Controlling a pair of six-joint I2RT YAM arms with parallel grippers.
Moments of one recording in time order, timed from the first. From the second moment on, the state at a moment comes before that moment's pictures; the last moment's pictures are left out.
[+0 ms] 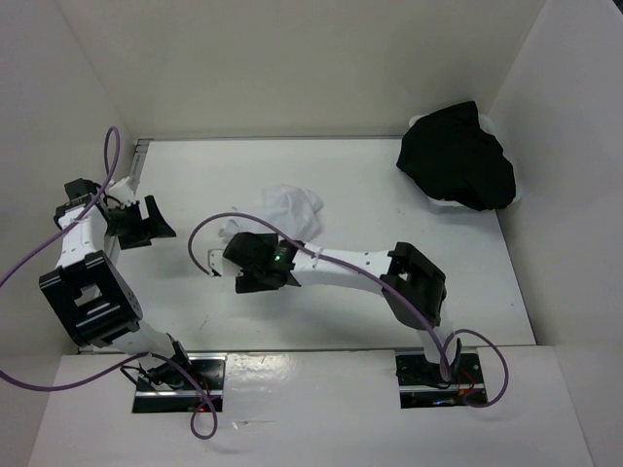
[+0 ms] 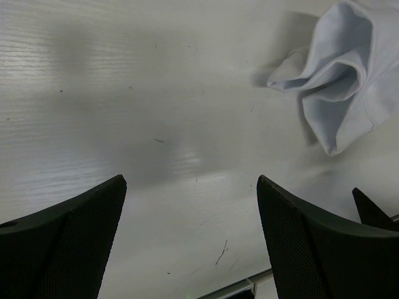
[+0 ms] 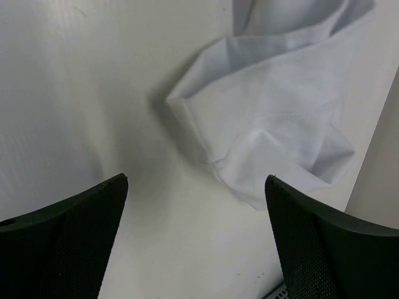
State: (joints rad) left arm 0.56 1.56 1.19 -0.83 0.61 0.23; right arm 1.15 1.99 1.57 -0.51 0.37 -0.61
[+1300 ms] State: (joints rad) left arm 0.56 1.51 1.18 -0.83 0.61 0.23; right arm 1.11 2.09 1.52 -0.29 0.39 -0.69
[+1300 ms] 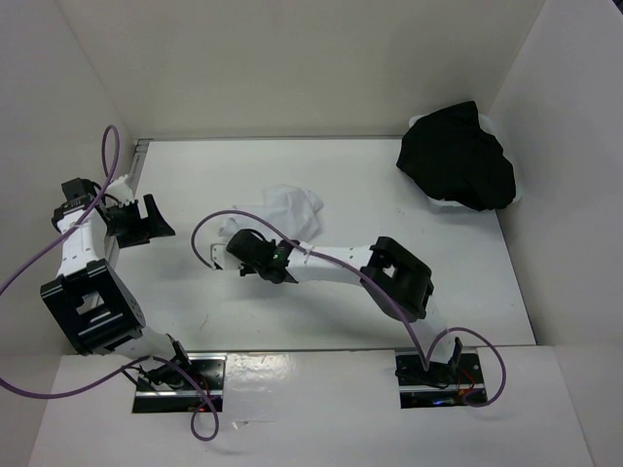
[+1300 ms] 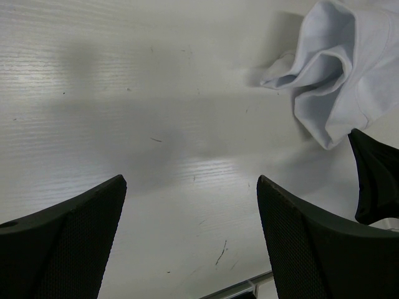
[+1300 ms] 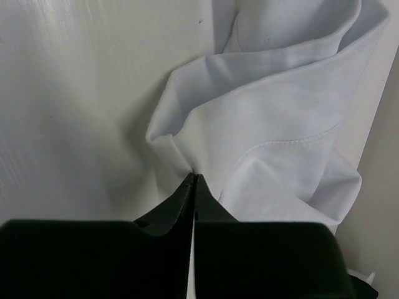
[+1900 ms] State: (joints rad) left arm 0.56 1.51 1.18 -0.83 0.63 0.25; right arm 0.88 2.10 1.91 -0.44 0.23 -0.51
